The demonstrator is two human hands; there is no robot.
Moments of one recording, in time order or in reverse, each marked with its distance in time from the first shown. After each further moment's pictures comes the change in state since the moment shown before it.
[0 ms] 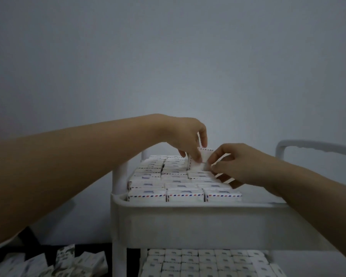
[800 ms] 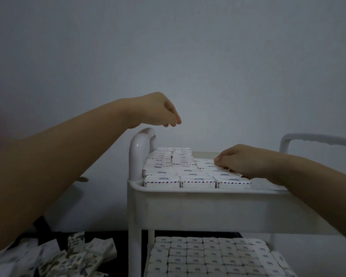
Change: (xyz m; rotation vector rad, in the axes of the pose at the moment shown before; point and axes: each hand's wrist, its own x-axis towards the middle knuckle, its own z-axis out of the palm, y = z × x) left_hand -0.051 -0.045 -0.031 -0.137 0.341 -0.132; right_hand -0.004 -0.009 0.009 -0.257 -0.059 0.097
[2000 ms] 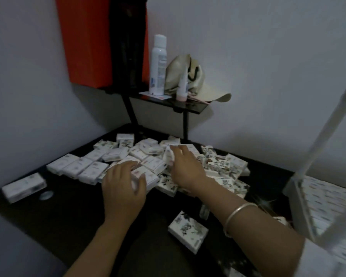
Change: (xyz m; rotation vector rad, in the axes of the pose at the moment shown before) left_hand -0.399 -0.351 0.123 0.293 0.756 -0.600; right_hand 0.011 -0.184 0.464 -0.220 -0.219 -0.670
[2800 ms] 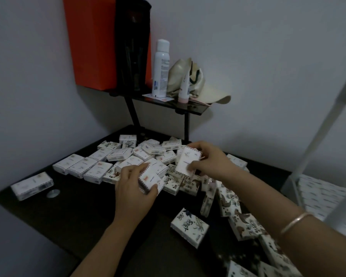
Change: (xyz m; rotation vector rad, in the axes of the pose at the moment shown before) left_hand -0.010 0.018 -0.007 -0.185 -0.158 -0.105; right_hand -0.040 0.020 -0.064 0.668 -0.034 0.183
